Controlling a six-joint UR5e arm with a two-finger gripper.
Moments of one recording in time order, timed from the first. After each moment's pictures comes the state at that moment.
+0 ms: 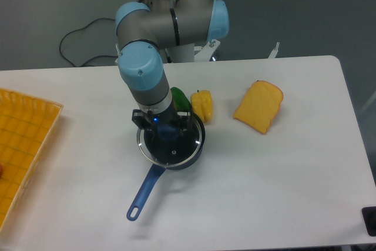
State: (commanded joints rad) arm 2.27 -1.86 -1.62 -1.21 1.67 0.50
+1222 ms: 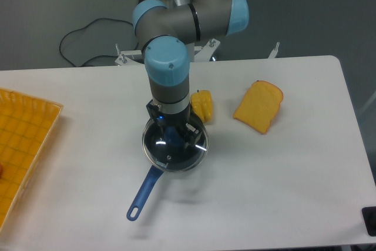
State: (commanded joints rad) arm 2.34 -1.86 -1.59 -1.21 1.56 0.93
